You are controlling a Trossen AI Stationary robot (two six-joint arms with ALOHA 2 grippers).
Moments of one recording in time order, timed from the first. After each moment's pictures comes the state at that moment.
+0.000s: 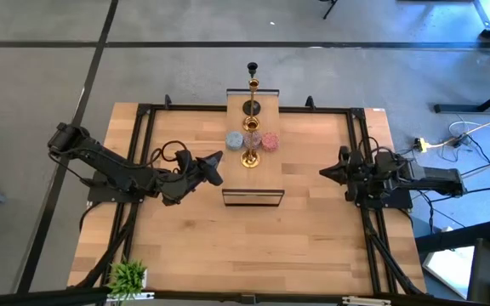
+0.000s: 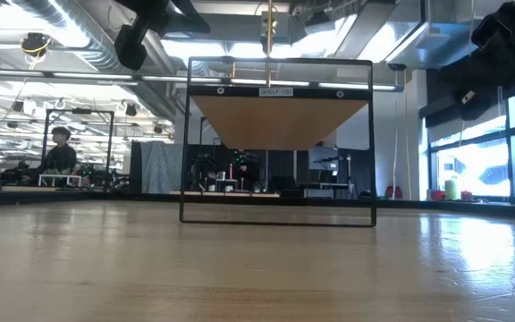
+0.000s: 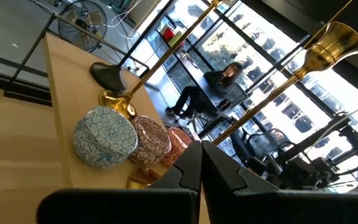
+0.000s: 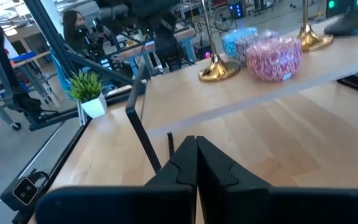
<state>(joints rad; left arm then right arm) -0.34 1.29 0.72 0.45 -1.19 -0.94 0.02 0.00 0.19 -0.31 0.03 0.33</state>
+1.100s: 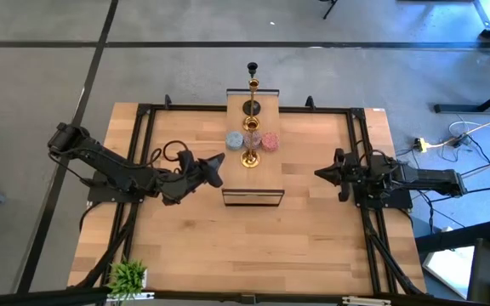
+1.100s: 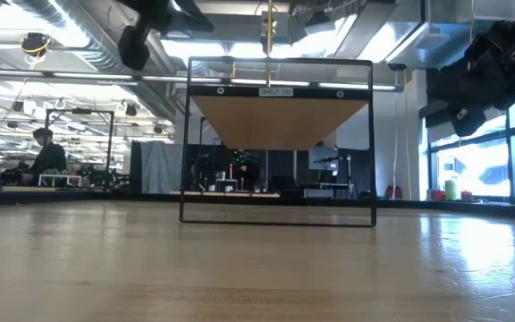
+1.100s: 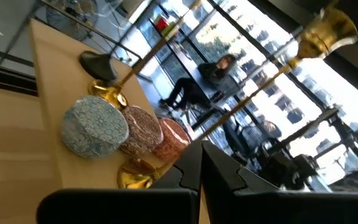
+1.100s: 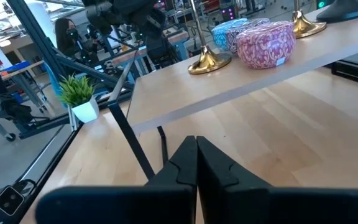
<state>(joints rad) -0.34 1.29 0.72 0.45 -1.14 -0.95 0.02 0.00 0.07 -0.18 0.06 0.36</state>
